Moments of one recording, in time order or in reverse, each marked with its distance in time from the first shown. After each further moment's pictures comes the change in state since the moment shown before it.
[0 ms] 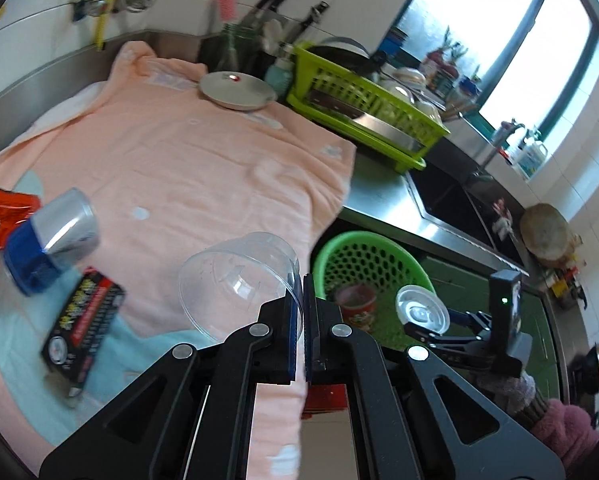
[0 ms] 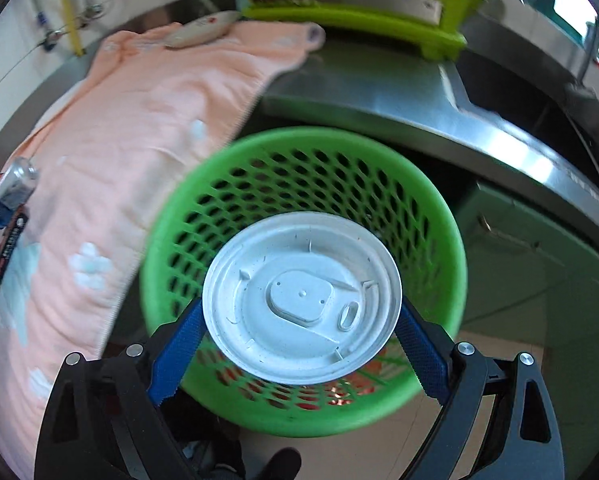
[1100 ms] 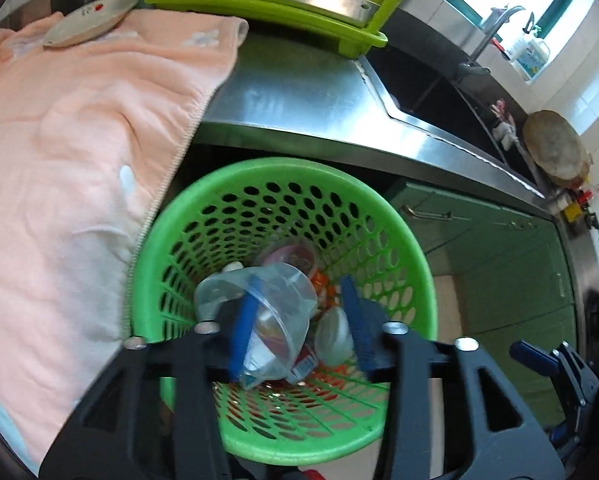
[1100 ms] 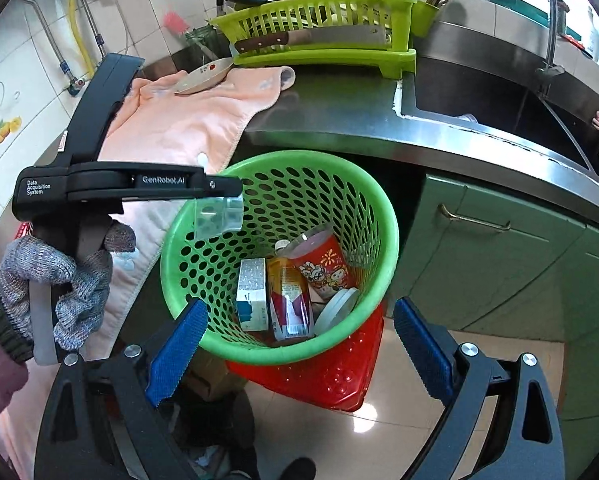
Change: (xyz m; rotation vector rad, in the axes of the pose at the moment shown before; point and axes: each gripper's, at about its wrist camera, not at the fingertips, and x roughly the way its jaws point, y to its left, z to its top) left arm 0.204 -0.133 -0.015 0.162 0.301 -0.017; right arm -0.076 -0.054 -0.047 0.053 -0.130 0.106
